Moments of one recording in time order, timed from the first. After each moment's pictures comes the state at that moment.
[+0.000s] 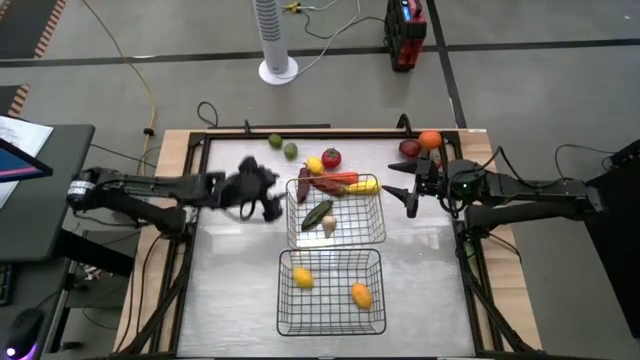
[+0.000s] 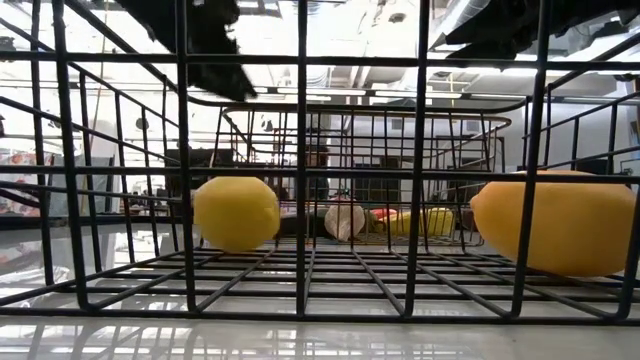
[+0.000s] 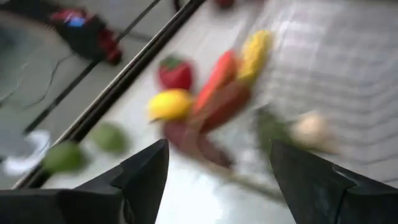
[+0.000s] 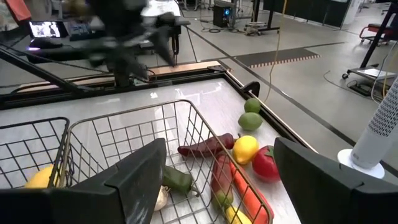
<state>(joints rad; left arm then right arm) 0.10 1.14 0.83 -0.36 -0.41 -0.17 -0.09 0.69 0.61 -0.13 0.24 0.05</state>
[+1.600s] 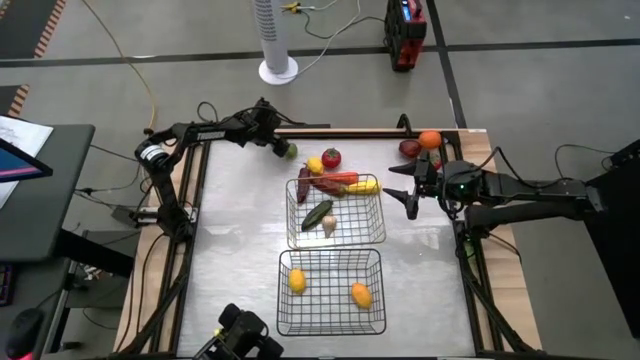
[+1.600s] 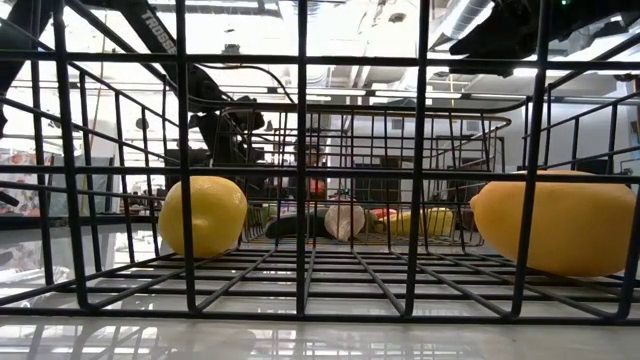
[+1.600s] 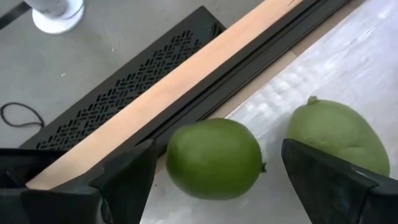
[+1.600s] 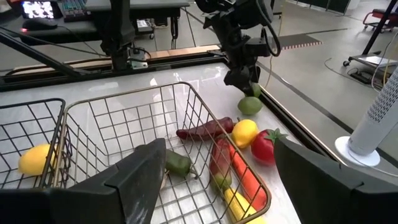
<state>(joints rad) 0.87 1.84 1.11 -0.24 -0.06 -0.02 -0.09 0.69 0.61 -0.19 0.24 0.05</state>
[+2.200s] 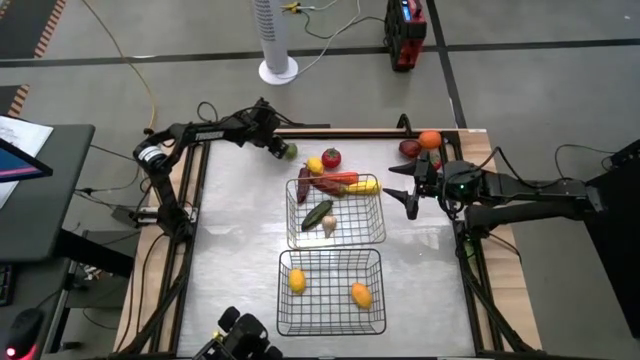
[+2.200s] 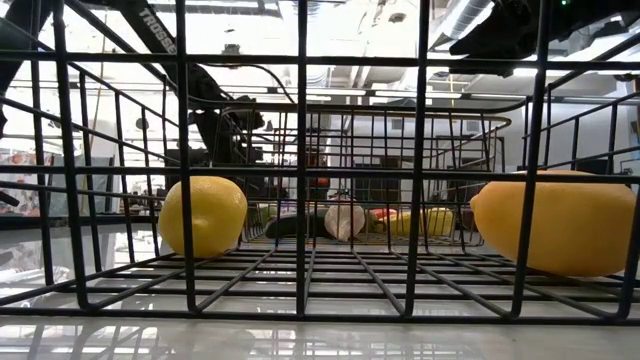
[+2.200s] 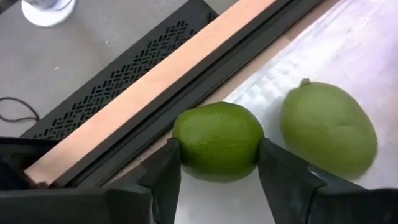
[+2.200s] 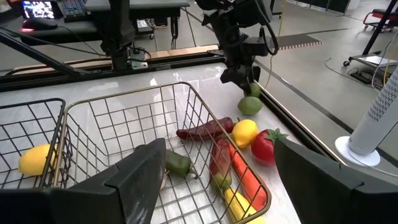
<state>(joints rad) 0.86 1.81 1.11 -0.30 -0.03 -0.01 -0.09 0.69 0.61 -0.19 0.24 0.05</state>
